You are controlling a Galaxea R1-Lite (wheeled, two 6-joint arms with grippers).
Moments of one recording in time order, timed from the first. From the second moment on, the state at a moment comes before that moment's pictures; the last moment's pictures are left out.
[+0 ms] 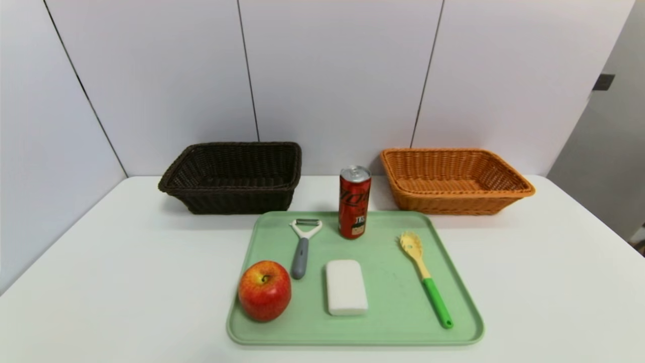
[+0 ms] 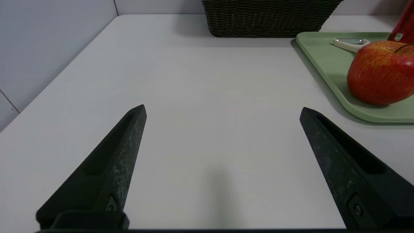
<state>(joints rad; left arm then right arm) -0.01 0.00 0.00 -0.04 0.01 -0.02 0.00 0.00 0.00 0.00 0.04 -0.11</state>
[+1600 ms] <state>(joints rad) -0.02 0.97 -1.08 0.35 -0.08 -0.17 0.18 1.22 -1.27 0.56 0.11 0.20</state>
